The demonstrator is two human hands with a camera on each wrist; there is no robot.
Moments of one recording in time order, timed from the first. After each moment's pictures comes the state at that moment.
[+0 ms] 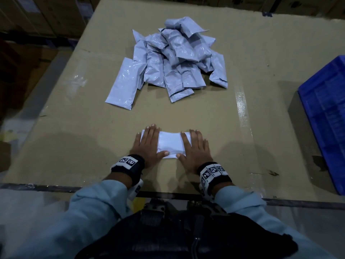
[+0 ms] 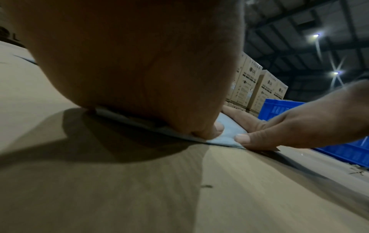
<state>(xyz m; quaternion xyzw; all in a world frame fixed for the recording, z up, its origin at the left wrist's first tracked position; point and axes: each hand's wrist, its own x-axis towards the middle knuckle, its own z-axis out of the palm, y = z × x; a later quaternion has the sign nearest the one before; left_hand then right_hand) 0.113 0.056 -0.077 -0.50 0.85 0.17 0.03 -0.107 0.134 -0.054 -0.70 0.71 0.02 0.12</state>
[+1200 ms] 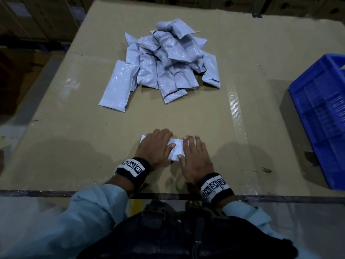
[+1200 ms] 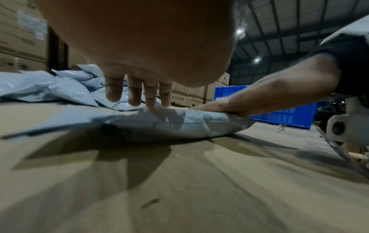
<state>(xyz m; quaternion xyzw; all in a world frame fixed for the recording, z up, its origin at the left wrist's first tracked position) 0.070 0.068 -0.031 -0.38 0.91 0.09 -0.13 -0.107 0.165 -0.037 -0.69 0.72 -0.03 0.11</state>
